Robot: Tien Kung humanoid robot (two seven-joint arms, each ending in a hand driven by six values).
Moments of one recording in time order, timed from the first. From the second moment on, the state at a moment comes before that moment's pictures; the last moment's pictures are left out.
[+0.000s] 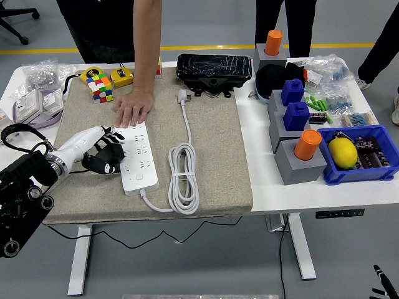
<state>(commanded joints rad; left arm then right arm) -0.32 0.33 -1.15 -1.17 1.92 -0.12 0.04 0.17 -0.12 1.41 0.18 -1.12 -0.06 -0.08</state>
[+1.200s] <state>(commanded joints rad) -0.05 0.12 -1.37 -1.60 1.93 0.42 0.21 0.16 -0.12 1.41 0.18 -1.13 -0.06 -0.08</state>
